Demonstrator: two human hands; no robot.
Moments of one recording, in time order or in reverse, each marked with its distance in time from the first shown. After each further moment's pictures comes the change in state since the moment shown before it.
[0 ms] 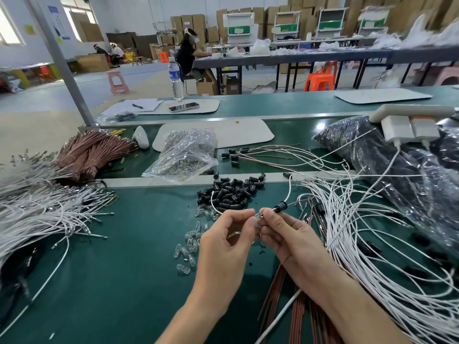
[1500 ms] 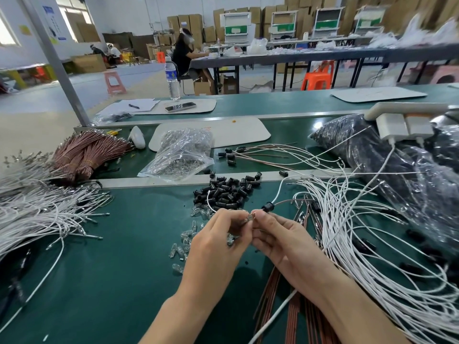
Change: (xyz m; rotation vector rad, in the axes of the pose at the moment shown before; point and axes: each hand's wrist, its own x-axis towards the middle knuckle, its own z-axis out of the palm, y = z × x) left_hand 0.005 -0.008 -0.012 0.471 0.014 0.414; right_hand -0.004 0.000 0.007 -0.052 -0.053 0.043
